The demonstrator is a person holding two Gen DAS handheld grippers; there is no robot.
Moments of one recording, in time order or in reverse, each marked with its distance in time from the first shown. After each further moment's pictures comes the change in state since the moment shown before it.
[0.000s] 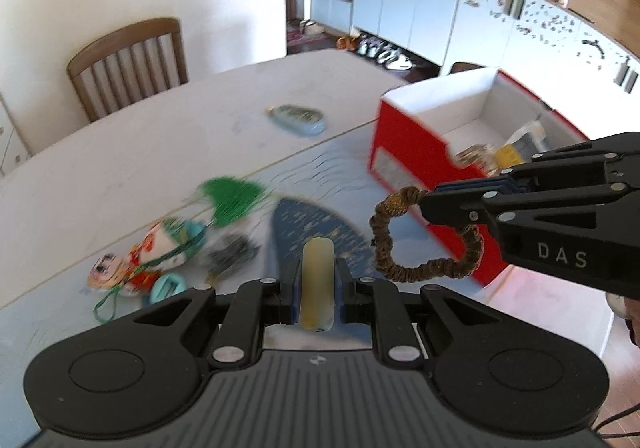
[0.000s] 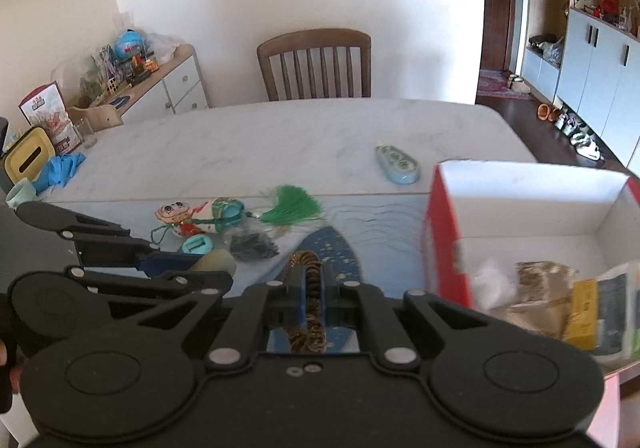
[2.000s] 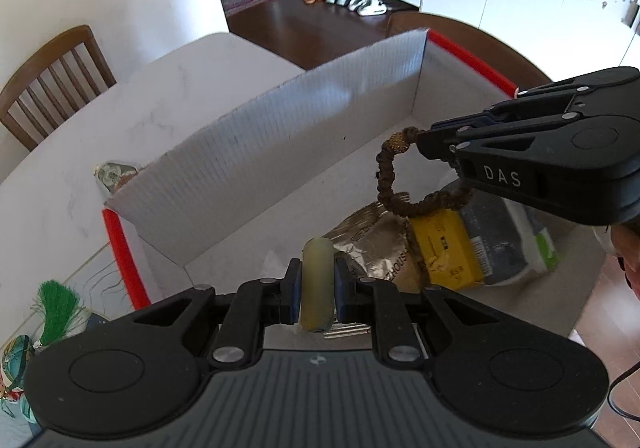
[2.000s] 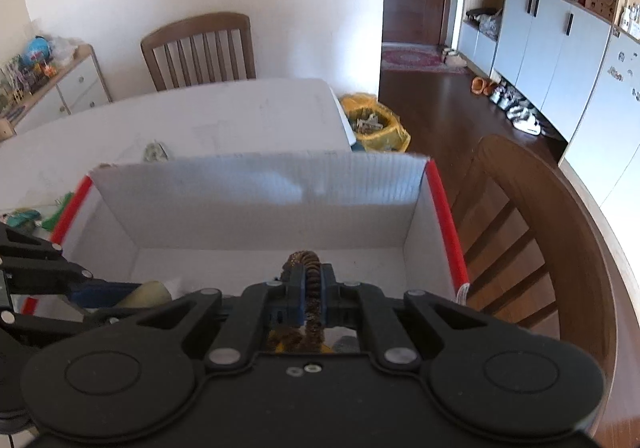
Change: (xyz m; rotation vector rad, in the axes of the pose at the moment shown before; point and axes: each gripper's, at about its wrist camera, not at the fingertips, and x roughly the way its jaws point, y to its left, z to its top) left arm 0.164 -0.193 0.117 0.104 0.186 0.045; right arm 0.031 -0.262 0.007 0.049 0.078 -0.145
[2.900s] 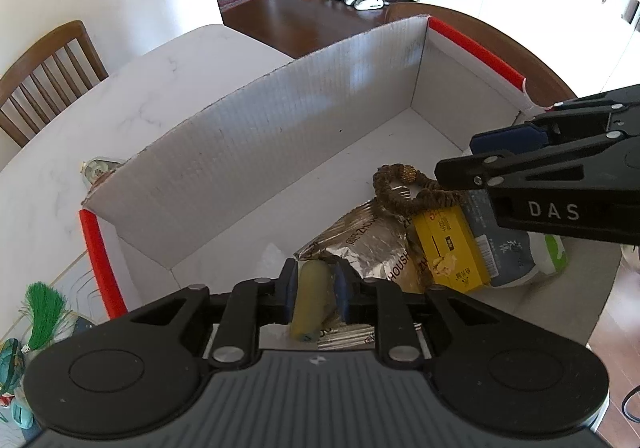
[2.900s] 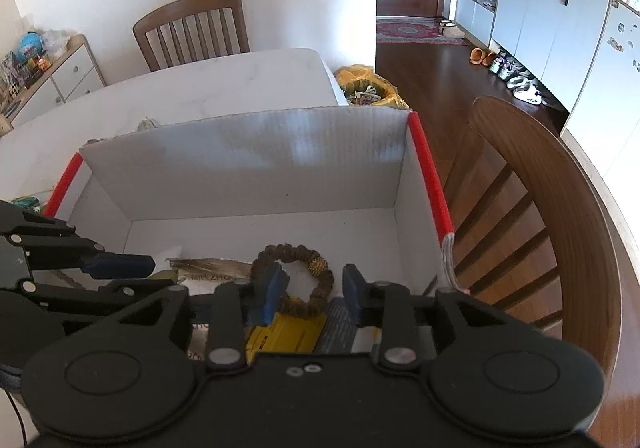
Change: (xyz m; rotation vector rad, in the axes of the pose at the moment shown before) left arm 0.012 -0.002 0.001 0.002 0.007 -0.013; right arm -0.005 -0.014 -0.009 0.040 0.069 0.022
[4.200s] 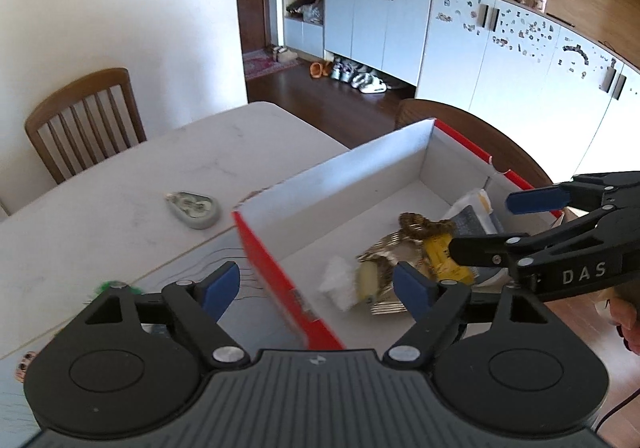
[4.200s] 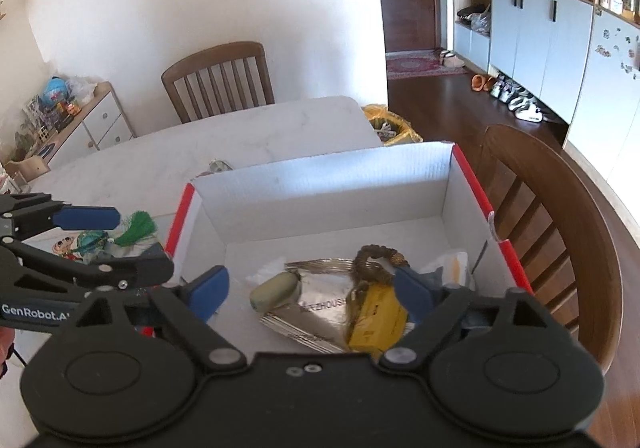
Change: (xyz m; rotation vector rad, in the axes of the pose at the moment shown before) left arm -0.119 0.068 -0.055 -0.058 -0.263 -0.023; right arm -0.079 0.070 -0.025 0.072 -0.146 0.030
